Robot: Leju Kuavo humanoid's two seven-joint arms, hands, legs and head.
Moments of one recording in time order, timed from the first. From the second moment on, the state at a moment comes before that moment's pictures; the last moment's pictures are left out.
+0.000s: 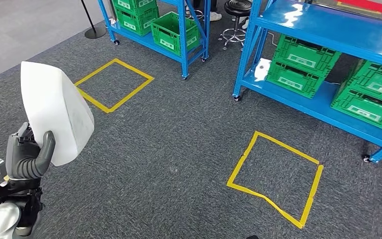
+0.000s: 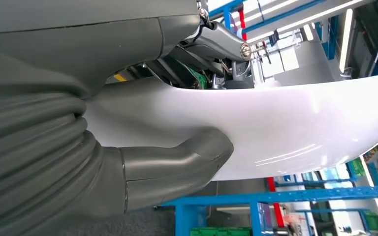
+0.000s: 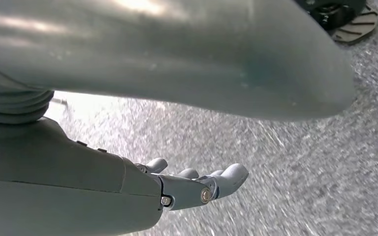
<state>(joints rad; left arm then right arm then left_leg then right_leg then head) -0.18 0.19 -0.15 -1.62 0.19 -0.10 -0.43 -0.05 0.11 -0.62 -0.16 0.75 0.14 0.08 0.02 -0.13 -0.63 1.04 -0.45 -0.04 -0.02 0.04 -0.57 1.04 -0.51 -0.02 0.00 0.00</state>
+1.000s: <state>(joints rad) -0.27 0.14 -0.18 -1.61 0.14 -0.13 -0.37 -0.04 0.12 -0.64 -0.16 0.69 0.13 0.07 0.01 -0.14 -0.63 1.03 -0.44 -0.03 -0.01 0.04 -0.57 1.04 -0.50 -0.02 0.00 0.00</state>
